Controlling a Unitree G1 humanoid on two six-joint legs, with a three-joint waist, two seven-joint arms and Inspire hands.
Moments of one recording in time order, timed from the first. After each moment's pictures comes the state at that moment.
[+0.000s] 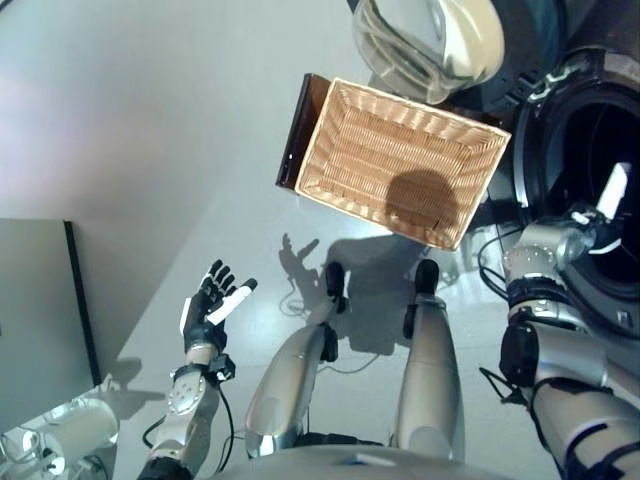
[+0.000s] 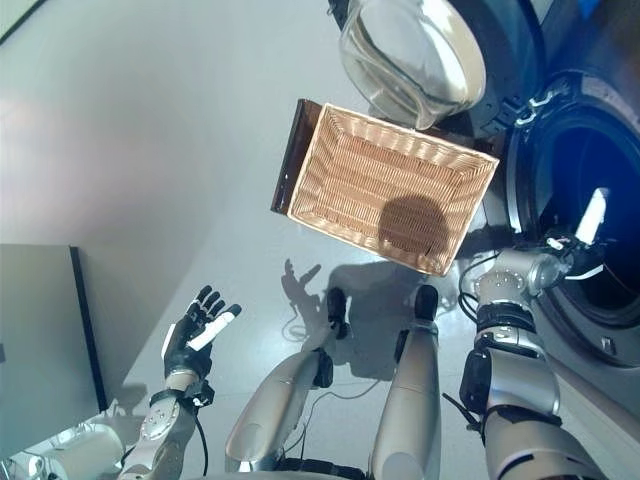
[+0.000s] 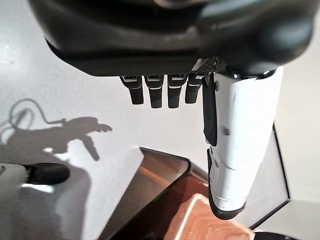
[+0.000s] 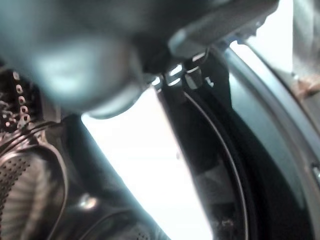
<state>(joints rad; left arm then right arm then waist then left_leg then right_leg) 0.16 0.23 -0.18 0.38 -0.59 -0.33 0.15 -0.73 -0.44 -0.34 0.97 1.14 -0.52 -0.49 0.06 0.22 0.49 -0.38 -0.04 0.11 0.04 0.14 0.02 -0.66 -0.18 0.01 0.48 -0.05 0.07</state>
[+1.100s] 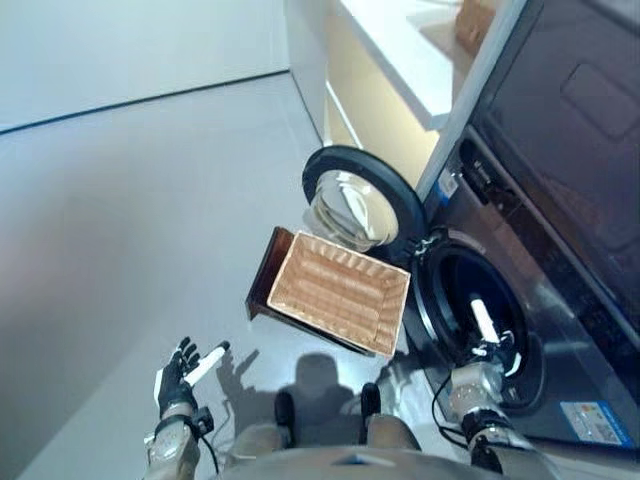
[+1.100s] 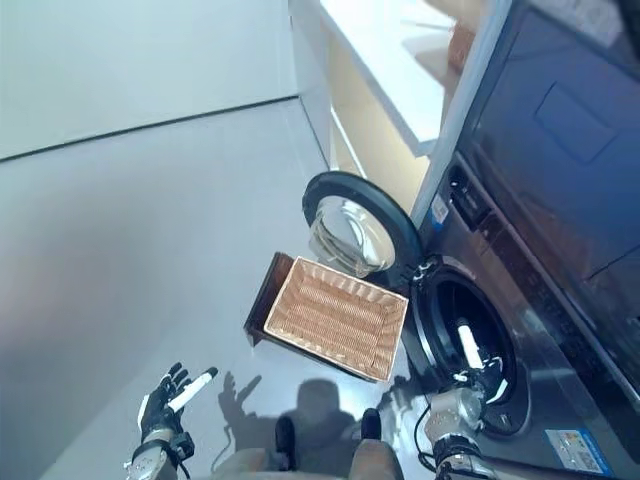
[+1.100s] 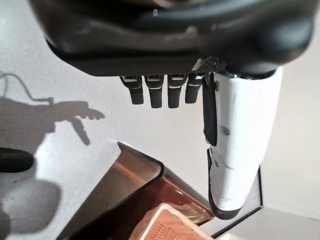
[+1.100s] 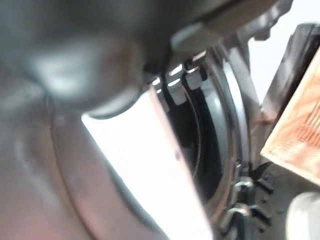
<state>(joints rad) 0.17 0.18 0.01 0.82 -0.41 -0.29 0.18 -0.16 -0.18 -0.18 0.98 0.85 -0.34 -0.32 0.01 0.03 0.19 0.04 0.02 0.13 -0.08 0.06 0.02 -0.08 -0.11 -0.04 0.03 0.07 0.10</state>
